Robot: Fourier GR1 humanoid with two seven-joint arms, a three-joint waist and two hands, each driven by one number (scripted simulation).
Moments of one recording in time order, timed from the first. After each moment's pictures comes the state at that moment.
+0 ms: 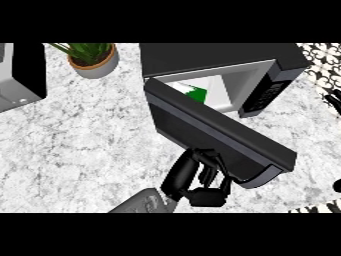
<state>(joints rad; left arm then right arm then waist) -0.50 0.01 -0.95 -1.07 0.33 0.50 -0.40 -0.15 -0.71 0.04 -1.29 -0.49 0.54 -0.63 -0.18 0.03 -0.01</state>
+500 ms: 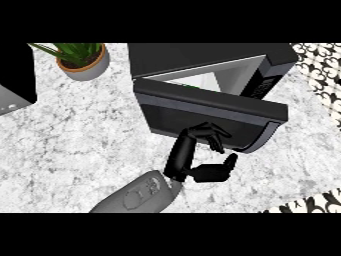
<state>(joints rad) -0.63 0.00 -0.92 -1.05 0.50 0.70 -0.41 -0.20 -0.78 0.02 -1.36 -0.56 0.56 -0.55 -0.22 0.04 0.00</state>
